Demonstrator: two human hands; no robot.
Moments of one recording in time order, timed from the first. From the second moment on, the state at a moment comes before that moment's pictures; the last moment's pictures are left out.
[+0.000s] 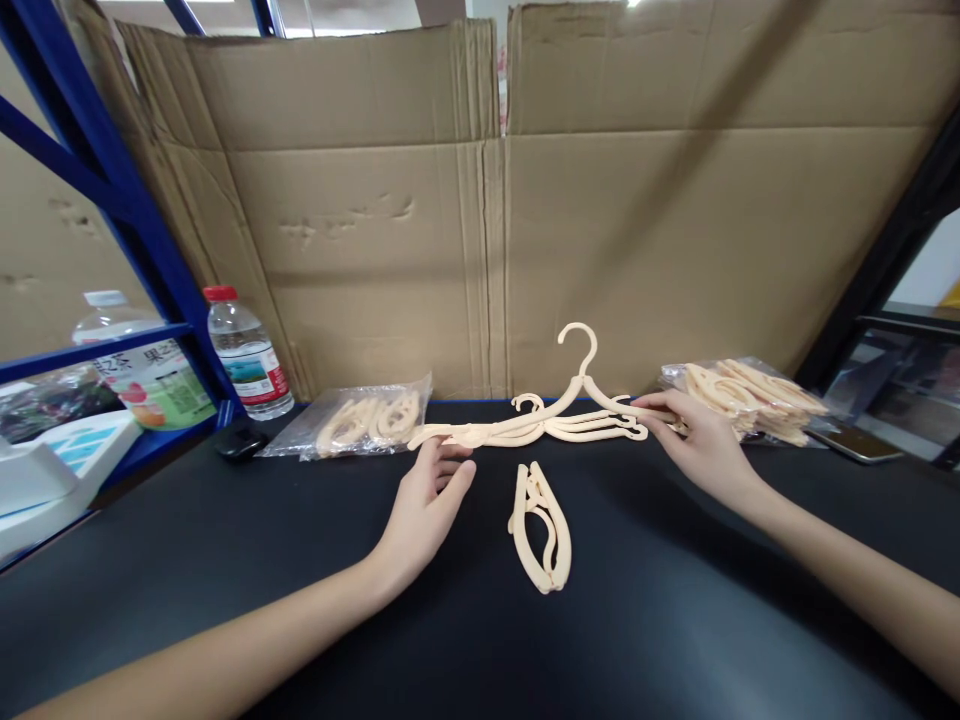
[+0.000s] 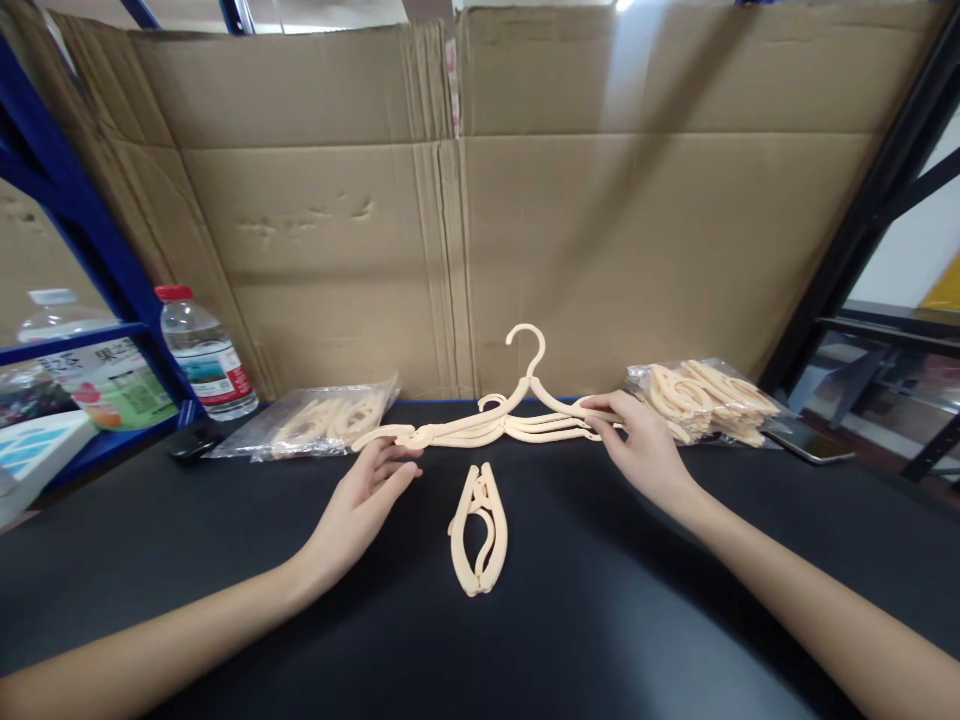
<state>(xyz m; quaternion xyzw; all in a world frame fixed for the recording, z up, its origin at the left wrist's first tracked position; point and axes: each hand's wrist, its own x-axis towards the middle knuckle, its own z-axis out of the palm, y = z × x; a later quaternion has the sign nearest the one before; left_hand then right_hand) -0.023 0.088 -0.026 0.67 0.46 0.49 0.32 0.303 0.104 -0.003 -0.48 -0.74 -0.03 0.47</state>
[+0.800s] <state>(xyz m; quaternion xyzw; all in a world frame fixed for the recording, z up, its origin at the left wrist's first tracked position) -0.020 0.078 -0.022 0.77 0.40 0.46 0.17 0.284 0.095 -0.015 -0.39 -0.83 -0.06 0.39</state>
